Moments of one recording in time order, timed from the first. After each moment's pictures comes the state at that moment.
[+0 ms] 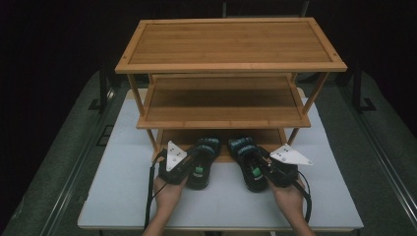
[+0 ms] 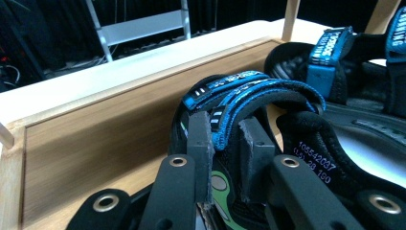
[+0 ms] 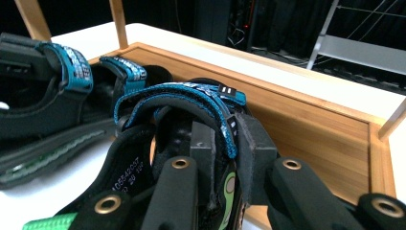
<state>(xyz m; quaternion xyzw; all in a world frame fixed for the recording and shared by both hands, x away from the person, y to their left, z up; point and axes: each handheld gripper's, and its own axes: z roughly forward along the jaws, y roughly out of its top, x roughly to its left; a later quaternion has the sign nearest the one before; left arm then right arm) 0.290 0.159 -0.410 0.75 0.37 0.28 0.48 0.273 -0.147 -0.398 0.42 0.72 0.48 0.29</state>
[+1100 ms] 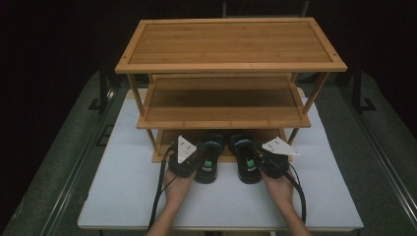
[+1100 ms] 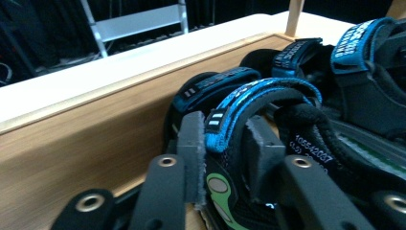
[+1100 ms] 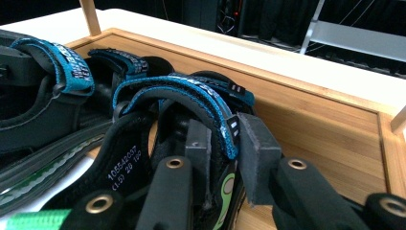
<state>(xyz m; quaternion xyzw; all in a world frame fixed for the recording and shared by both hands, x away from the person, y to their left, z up) 0.314 0.141 -0.420 0.75 0.36 0.28 0.47 0.308 -0.138 -0.421 0.44 0.72 0.45 0.29</state>
